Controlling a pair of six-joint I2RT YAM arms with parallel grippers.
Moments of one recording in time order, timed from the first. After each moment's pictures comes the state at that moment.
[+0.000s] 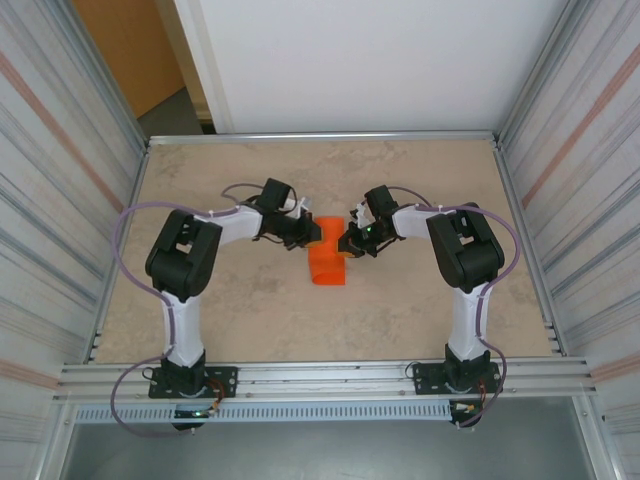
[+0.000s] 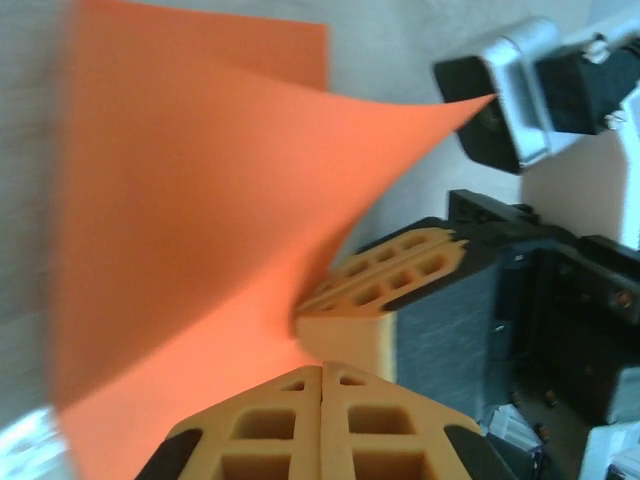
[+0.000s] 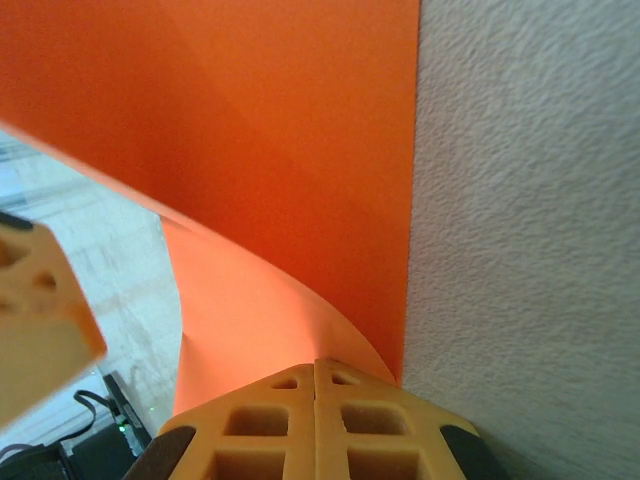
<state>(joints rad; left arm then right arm) -0.46 2.02 1.25 -0.21 0.75 -0.66 0.41 2.05 1.15 -0.31 -0.69 0.59</state>
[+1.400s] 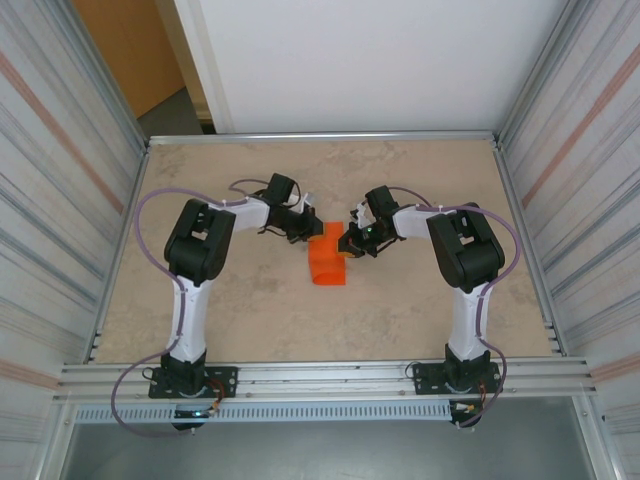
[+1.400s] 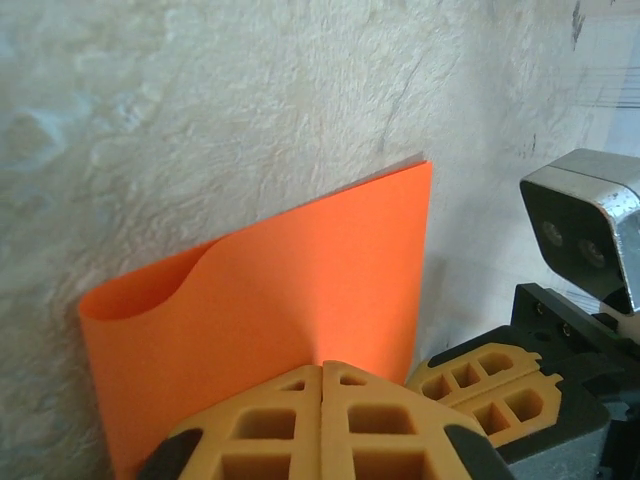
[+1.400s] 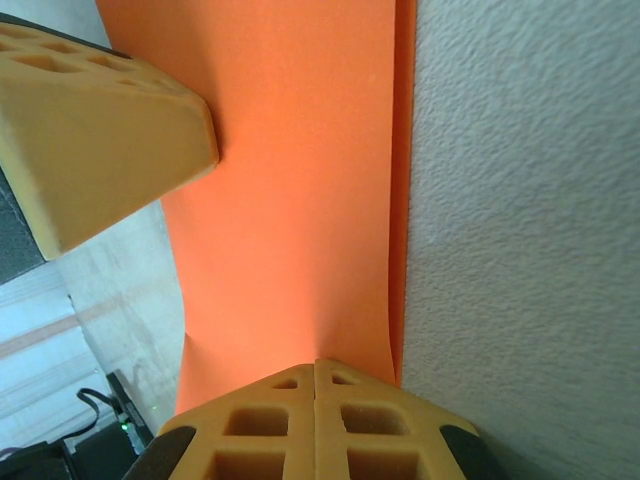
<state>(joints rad) -0.42 2.19 1.41 -0.26 0.73 -0.59 0.40 2.05 1.15 -0.30 -0.70 0.59</state>
